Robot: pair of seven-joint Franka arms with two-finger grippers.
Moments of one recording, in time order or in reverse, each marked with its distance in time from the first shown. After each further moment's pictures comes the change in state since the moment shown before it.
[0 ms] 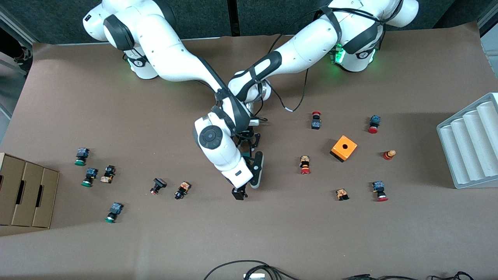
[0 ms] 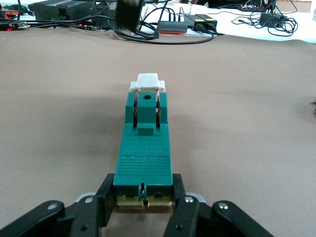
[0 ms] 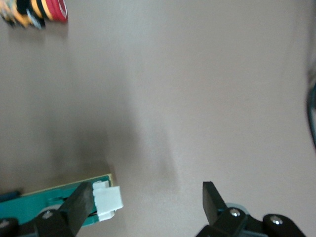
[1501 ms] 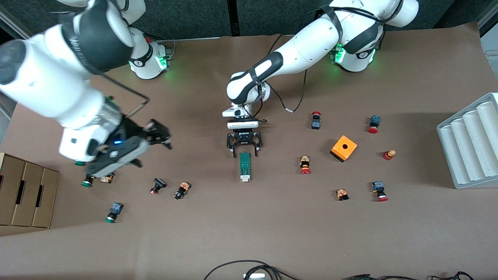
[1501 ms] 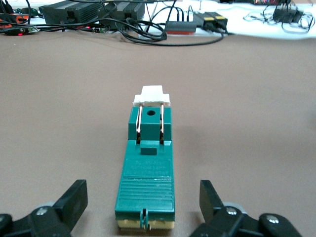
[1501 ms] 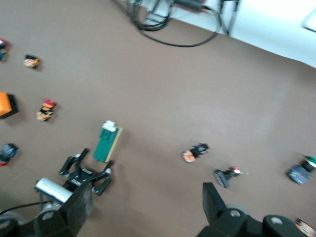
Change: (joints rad) left arm 0.002 -0.005 -0.009 0.055 -0.117 -0.002 0.128; right arm -0.064 -0.505 -0.340 0.013 0.003 -0.677 0.702
